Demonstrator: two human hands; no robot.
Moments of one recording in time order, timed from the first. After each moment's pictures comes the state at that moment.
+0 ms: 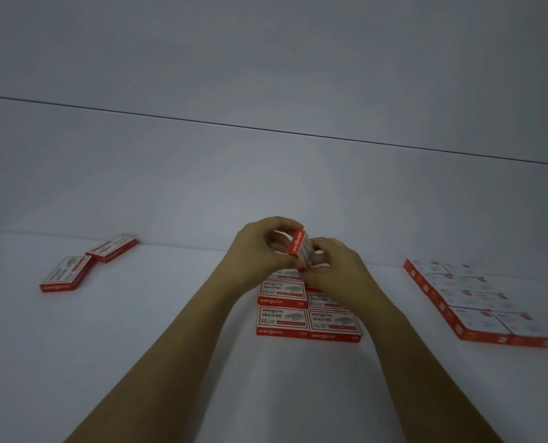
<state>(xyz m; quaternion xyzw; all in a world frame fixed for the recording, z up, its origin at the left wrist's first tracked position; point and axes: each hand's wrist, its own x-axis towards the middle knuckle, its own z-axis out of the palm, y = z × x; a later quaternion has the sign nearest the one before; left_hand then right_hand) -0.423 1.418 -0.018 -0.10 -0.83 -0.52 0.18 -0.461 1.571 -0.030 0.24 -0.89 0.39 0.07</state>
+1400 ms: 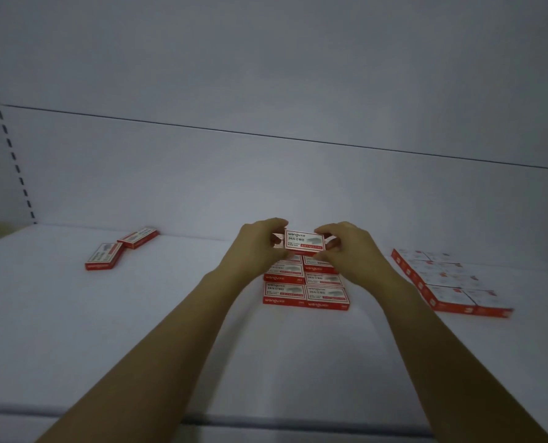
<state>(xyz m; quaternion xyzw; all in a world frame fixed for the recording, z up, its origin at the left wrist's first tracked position) -0.386 1.424 -0.014 -0.02 -0.91 -0.38 0.18 -0.425 1.592 0.000 0.22 -0.92 0.30 0.11</state>
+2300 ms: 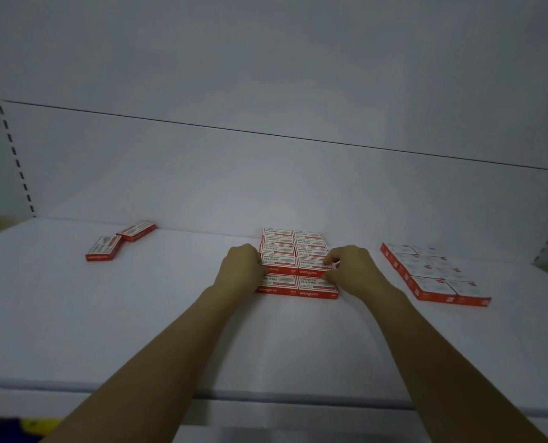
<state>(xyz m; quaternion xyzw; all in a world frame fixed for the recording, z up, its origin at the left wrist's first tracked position) -0.378 1.427 -0.048 0.12 -0.94 -0.31 0.08 -0.411 1.610 -0.022 0.13 -0.97 0.22 0.03</state>
